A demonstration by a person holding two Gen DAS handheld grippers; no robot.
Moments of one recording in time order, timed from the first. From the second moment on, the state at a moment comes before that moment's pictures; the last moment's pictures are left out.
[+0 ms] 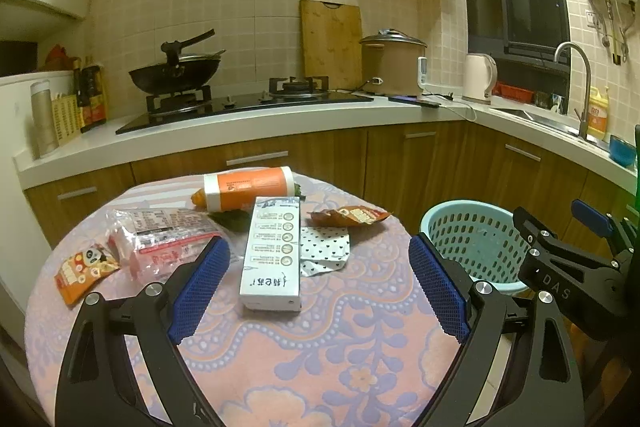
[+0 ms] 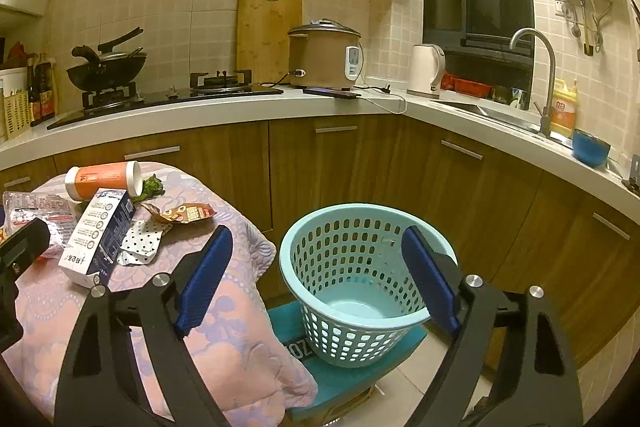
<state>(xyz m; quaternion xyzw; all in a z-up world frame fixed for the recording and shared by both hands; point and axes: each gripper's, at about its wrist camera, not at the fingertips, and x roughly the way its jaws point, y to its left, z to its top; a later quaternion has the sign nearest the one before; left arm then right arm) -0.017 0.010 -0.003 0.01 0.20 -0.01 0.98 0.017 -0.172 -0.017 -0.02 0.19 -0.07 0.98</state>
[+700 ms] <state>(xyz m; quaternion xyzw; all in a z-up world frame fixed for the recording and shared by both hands) -0.019 0.015 -0.004 0.00 0.20 -0.01 0.98 0.017 -0.173 -0.019 -0.02 0.20 -0.07 0.98</state>
